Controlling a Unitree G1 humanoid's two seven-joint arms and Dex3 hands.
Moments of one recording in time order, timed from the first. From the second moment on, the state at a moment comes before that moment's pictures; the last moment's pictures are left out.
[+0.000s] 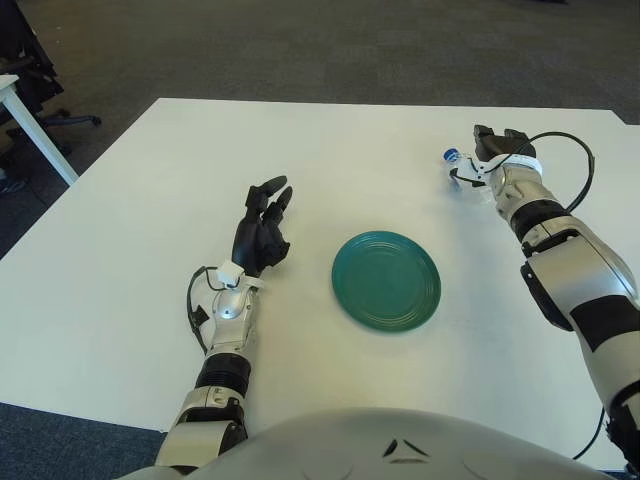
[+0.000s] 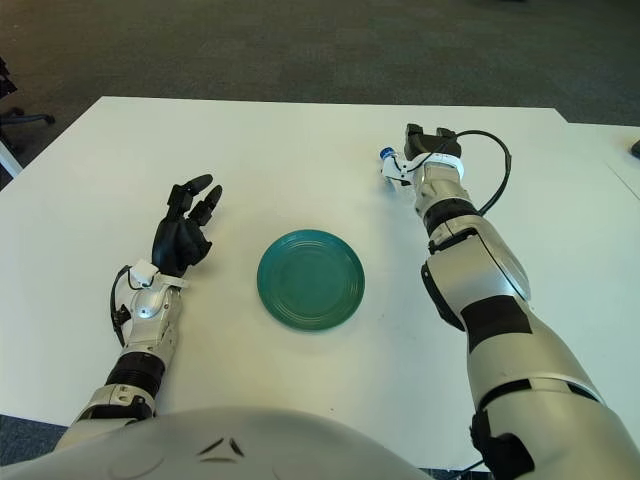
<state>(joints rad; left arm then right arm) -0.10 -0.05 0.08 0.57 -0.10 -0.76 -0.22 -1.00 -0.39 0.51 1.32 -0.71 0.07 -0.17</state>
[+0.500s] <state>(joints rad) -0.06 -0.05 0.06 0.51 -0.07 -0.71 -0.18 -0.97 -0.37 0.49 1.32 -0.68 0.08 -0.18</state>
